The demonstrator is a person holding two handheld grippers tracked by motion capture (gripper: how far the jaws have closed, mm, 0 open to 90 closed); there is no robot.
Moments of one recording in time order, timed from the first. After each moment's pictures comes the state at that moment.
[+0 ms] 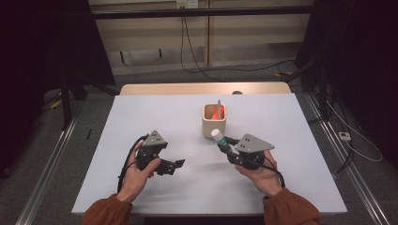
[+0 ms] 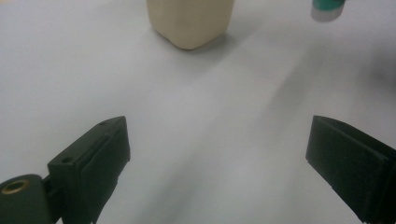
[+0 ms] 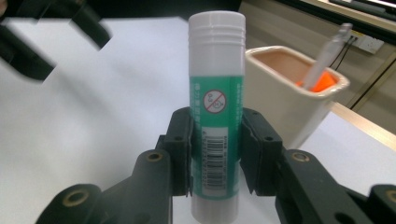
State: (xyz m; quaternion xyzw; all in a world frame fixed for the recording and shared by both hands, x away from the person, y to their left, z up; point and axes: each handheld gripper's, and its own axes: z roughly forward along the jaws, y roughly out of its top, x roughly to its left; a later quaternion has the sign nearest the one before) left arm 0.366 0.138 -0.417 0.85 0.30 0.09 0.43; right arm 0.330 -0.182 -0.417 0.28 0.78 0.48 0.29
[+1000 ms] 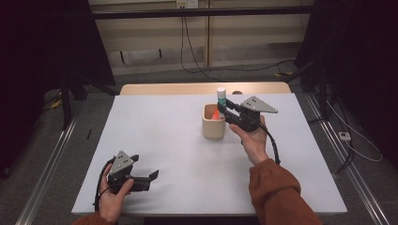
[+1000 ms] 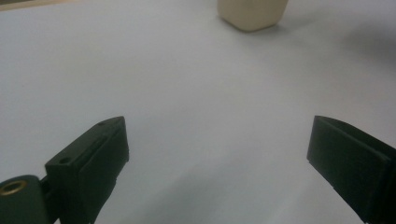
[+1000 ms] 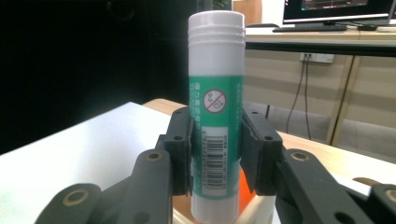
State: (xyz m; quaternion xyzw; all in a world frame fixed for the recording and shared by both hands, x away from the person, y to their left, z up) left arm 0.319 0.210 -0.443 0.79 0.36 0.17 0.46; right arm 0.419 -0.186 -0.388 0.39 0.65 0.59 0.28
